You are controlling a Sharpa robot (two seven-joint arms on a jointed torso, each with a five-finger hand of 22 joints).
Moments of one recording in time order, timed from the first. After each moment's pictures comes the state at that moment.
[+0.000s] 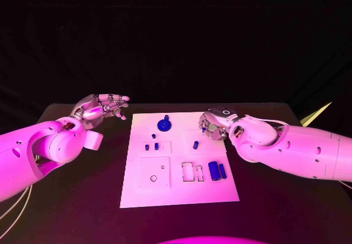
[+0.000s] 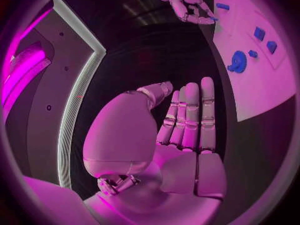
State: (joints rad) left arm 1.21 -0.90 0.00 1.41 -0.13 -0.13 0.31; left_hand 1.36 -0.16 0.58 0.07 0.16 0.87 0.20 0.19 0.32 0.81 0.13 0.71 0.27 0.95 0.06 1.10 0.53 0.18 0.87 0.16 0.86 0.63; right arm 1.21 -0.85 -0.14 1.52 -1.77 -0.40 -0.27; right_hand 1.36 -0.23 0.66 0.04 0.14 1.04 0.11 0.34 0.31 1.27 0.07 0.10 0.12 1.46 -0.02 1.38 1.29 0.08 1.46 0.07 1.28 1.30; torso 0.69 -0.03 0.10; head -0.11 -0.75
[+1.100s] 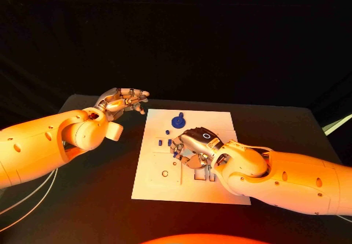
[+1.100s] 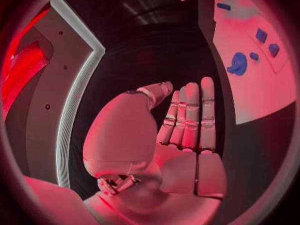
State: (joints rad) left arm 1.21 -0.87 0.00 1.40 -0.13 -0.14 0.30; left_hand 1.36 -0.16 0.58 0.07 0.16 0.87 0.20 0.19 0.32 0.81 0.13 0.71 0.27 0.95 0.06 1.10 0.53 0.18 0.87 0.16 0.86 0.63; right arm 1.11 -0.72 -0.14 1.71 -1.74 -0.49 -0.19; right_hand 1.36 -0.23 0.66 0.03 0.13 1.04 0.11 0.34 0.31 1.27 0.07 0.09 0.12 1.46 -0.02 1.38 1.29 0.08 1.46 0.07 1.28 1.30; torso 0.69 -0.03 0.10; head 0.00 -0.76
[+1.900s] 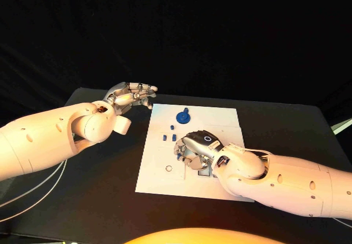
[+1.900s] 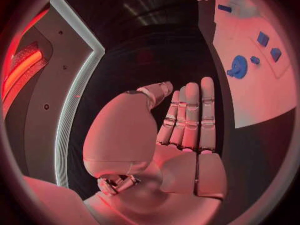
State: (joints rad) left arm 1.21 -0.85 -0.01 1.39 -0.13 -0.14 0.29; left_hand 1.36 -0.16 0.58 0.07 0.16 0.87 0.20 0.19 0.32 0.81 0.13 0.71 0.27 0.95 0.06 1.10 0.53 0.18 0.87 0.16 0.86 0.63; right arm 1.07 -0.67 -0.14 1.65 -1.75 -0.47 -0.21; right_hand 1.36 -0.23 0.66 0.03 0.13 1.04 0.11 0.34 0.31 1.27 0.07 0.08 0.12 1.46 -0.02 1.38 1.29 0.08 1.46 0.07 1.28 1.30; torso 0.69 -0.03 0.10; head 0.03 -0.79
